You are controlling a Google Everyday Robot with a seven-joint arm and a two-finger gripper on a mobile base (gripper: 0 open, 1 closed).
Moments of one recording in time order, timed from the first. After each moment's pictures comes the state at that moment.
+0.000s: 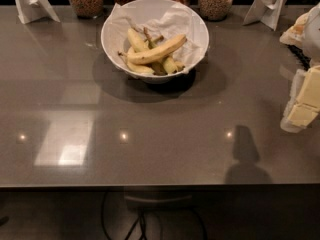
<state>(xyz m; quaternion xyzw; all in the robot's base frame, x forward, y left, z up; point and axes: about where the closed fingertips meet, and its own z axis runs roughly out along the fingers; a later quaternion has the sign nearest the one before) 0.438 -0.216 0.977 -0.60 0.78 -0.04 0.16</state>
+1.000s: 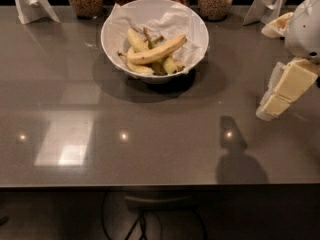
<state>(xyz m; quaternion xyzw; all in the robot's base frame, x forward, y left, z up) 0.468 -0.190 0.975 -0.61 0.76 0.00 0.24</state>
